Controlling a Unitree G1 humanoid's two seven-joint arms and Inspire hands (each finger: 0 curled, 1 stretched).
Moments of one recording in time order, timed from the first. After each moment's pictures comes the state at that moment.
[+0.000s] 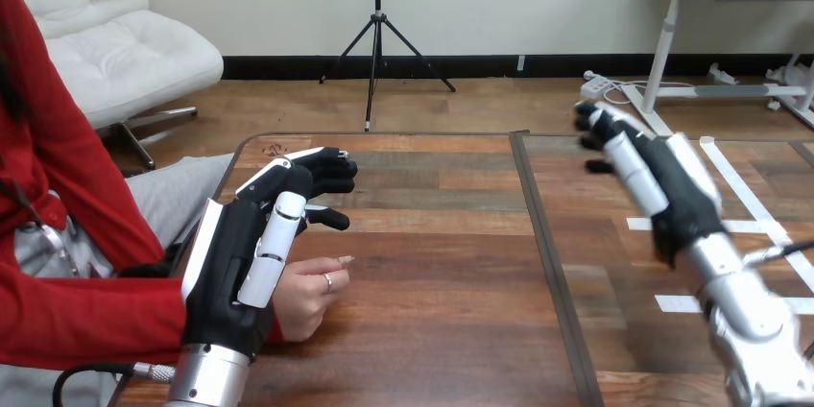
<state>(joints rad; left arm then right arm) 0.07 0.07 0.02 0.16 -0.07 -0.51 -0.19 -0.48 -0.36 -0.08 0.85 -0.06 -0.40 0.16</state>
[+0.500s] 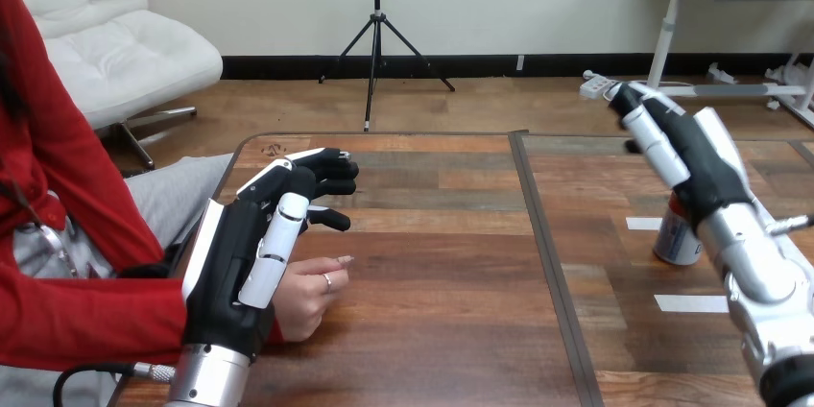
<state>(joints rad) 0.07 0.07 0.02 0.16 -0.07 -0.51 -0.20 -0.63 -0.42 -0.07 1.05 -0.15 -0.40 0.06</state>
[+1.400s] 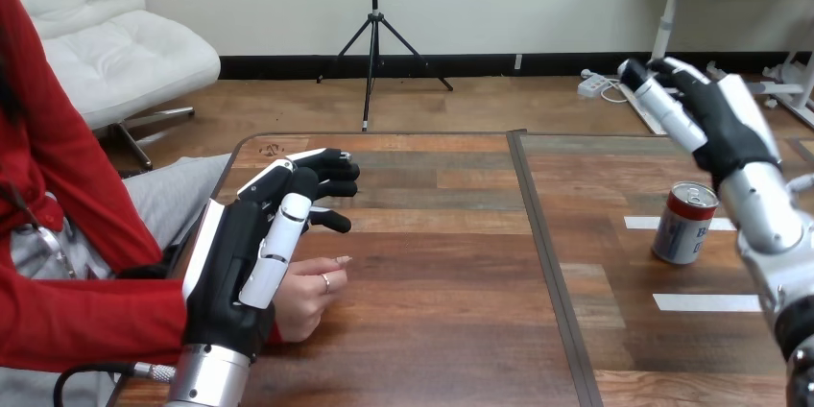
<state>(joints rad) 0.07 0.07 0.02 0.16 -0.07 -0.51 -0.20 -0.82 -0.48 -0.01 1.24 -0.28 -0.32 -0.04</state>
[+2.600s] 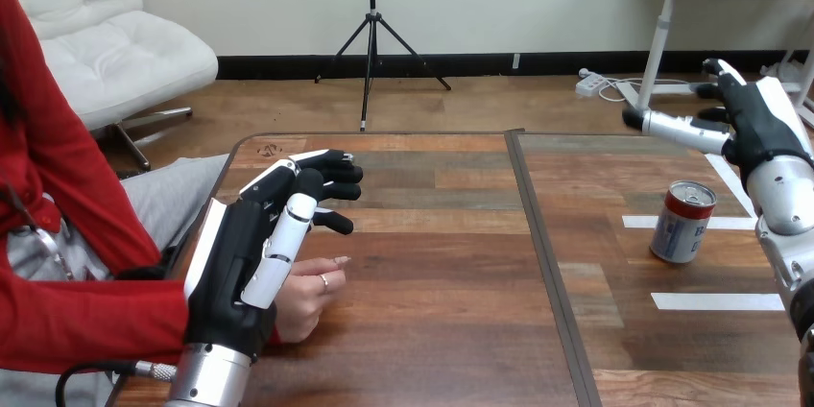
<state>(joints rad) 0.07 0.08 0.02 0.16 -0.08 -0.51 -0.21 -0.87 -0.51 -0.01 1.30 -0.28 -0.18 -0.07</state>
